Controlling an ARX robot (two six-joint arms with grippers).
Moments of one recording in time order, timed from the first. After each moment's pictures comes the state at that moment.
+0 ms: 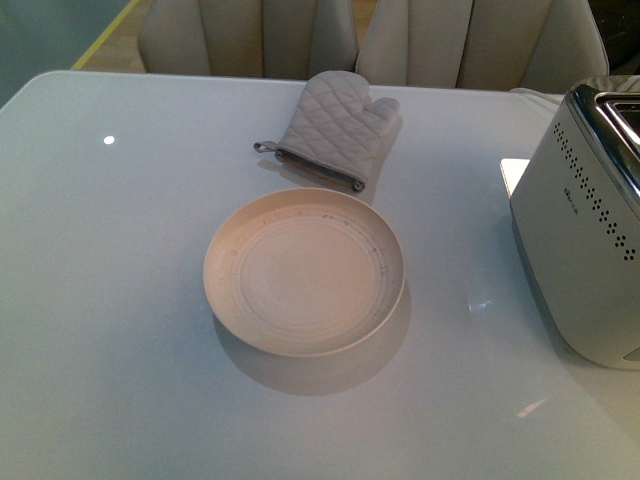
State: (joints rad) left arm 0.00 0.01 0.01 0.00 0.00 -0.01; right arm 0.01 1.27 0.91 -0.09 0.14 -0.05
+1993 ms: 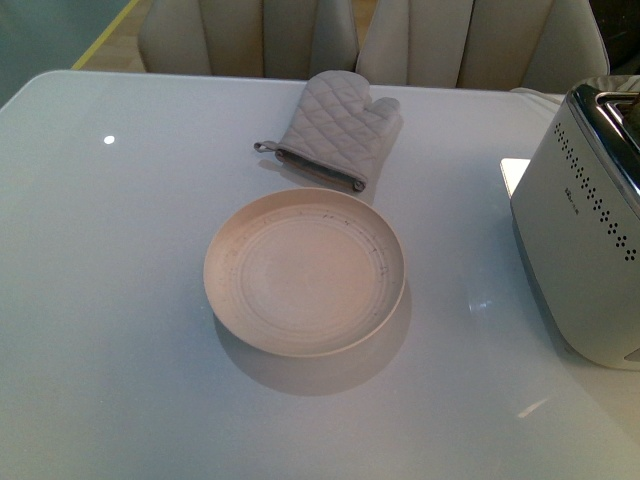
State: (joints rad) left arm 0.00 0.01 0.01 0.00 0.00 -0.01; right arm -0.02 1.43 0.73 0.03 0.13 -0.02
